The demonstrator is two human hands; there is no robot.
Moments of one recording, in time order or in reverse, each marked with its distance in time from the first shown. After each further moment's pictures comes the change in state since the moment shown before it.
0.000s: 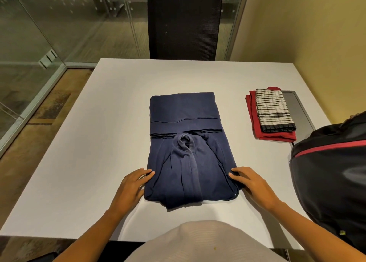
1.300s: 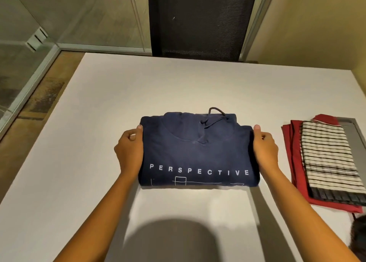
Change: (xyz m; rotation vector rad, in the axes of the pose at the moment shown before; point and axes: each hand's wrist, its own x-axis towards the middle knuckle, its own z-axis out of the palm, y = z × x) left_hand 0.307 -0.023 -0.067 -0.629 0.503 -1.020; right_hand 0.327 0.048 -0.044 0.657 0.343 1.032
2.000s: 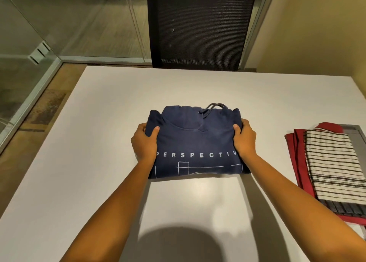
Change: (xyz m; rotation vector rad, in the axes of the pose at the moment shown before) left_hand 0.055 0.001 0.058 0.049 -0.011 0.189; right_hand 0.046 -0.026 0.060 -0.103 -0.024 -0.321
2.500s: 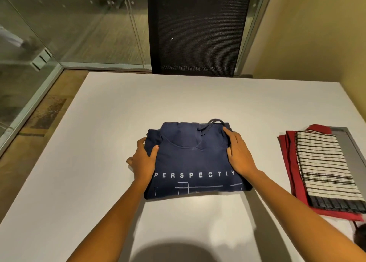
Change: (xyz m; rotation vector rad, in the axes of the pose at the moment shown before) left_hand -0.035 -0.030 -0.020 0.163 -0.143 0.042; right_hand -0.035 0.028 -0.016 -0.290 -0.273 -0.343
